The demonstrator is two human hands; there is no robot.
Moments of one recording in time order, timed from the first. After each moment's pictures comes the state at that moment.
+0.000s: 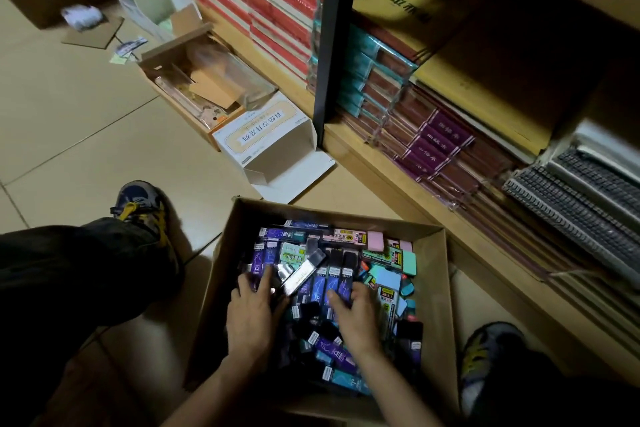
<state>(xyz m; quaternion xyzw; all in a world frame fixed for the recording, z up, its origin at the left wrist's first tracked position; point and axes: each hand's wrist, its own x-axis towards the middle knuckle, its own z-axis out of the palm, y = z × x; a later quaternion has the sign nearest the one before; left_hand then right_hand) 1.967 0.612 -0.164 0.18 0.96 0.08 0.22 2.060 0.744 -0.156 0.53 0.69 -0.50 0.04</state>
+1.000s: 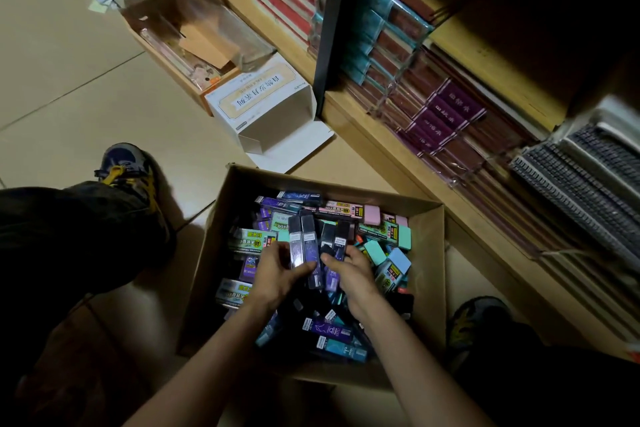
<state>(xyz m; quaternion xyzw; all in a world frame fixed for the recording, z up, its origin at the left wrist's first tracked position) 1.970 0.651 -0.160 -0.01 0.78 0.50 0.38 2.042 0.764 -0.161 0.55 0.48 -0.68 0.06</state>
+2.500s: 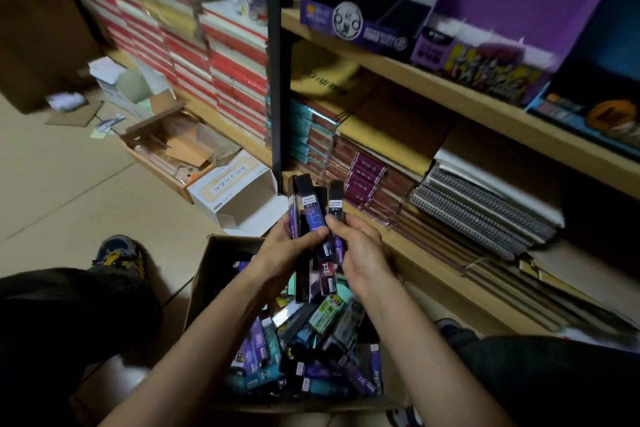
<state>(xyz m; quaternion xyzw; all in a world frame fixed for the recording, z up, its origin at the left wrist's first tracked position) 1.959 0.709 0.018 0.16 0.53 0.70 0.46 2.041 0.803 0.027 0.39 0.40 -0.81 -0.18</state>
